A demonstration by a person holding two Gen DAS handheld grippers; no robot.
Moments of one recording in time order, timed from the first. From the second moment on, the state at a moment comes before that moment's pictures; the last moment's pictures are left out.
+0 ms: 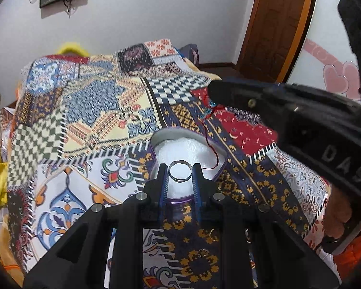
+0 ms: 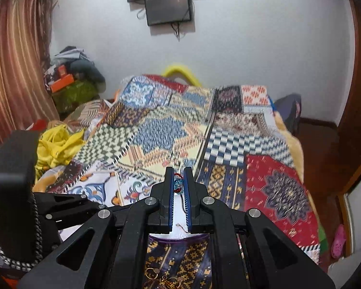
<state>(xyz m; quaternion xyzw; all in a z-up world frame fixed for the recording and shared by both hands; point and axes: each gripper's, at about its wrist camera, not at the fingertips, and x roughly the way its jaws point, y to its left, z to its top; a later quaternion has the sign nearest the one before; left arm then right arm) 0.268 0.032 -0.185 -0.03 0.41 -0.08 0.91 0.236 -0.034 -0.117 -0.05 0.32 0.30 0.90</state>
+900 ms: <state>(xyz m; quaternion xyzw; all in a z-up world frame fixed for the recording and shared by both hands) 0.269 0.027 -0.192 0.00 0.43 -0.07 0.90 0.254 -0.037 -0.162 -0.09 0.41 0.30 0.86</state>
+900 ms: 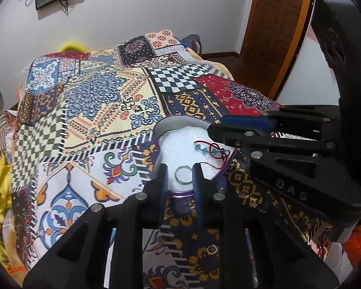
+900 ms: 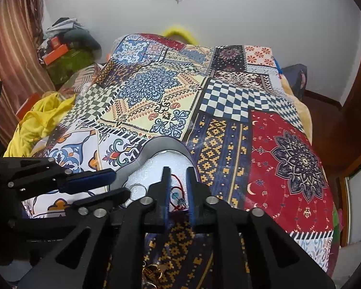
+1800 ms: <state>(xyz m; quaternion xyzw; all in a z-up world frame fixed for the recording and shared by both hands) 0.202 0.043 -0.139 -0.02 0.38 -0.05 0.92 0.183 -0.063 -0.121 -0.09 0.34 0.27 0.90</state>
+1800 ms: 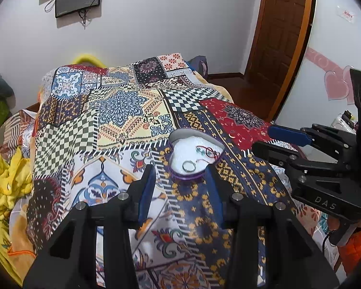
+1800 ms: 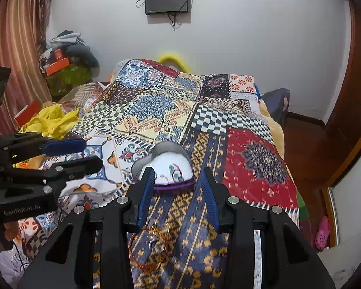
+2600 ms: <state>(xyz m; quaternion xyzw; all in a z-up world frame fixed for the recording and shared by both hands) 0.184 0.017 -0.207 -0.05 0.46 -0.07 0.88 0.147 -0.101 -0.198 -0.08 0.42 0.26 0.87</state>
